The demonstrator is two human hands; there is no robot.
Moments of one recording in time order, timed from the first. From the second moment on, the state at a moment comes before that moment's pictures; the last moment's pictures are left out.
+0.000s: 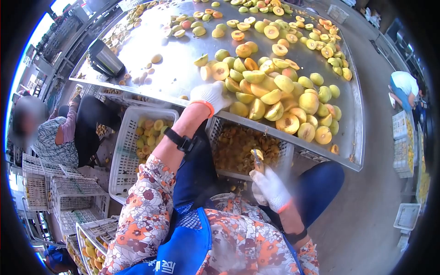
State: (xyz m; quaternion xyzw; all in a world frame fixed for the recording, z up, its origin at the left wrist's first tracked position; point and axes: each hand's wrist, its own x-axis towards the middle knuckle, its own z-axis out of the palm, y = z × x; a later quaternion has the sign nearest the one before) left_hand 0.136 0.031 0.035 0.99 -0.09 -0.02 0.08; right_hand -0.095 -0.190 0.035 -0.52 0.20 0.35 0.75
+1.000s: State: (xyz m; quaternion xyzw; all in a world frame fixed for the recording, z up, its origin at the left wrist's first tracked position) left_hand -0.010 -0.004 0.022 0.52 0.00 -0.15 0.84; right_hand -0.086 -0.165 0.037 -0.80 -0.02 0.02 0.60
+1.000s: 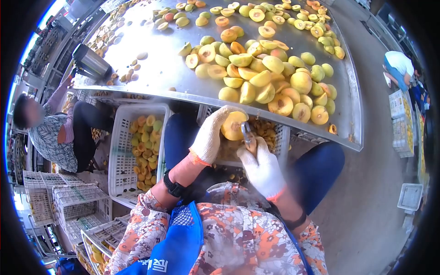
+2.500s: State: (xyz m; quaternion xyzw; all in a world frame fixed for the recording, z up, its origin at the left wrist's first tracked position) left_hand 0.007 -0.016 0.028 0.58 -0.17 -0.21 0.77; right_hand -0.081 -0.178 0.041 -0.45 0.15 0.30 0.83
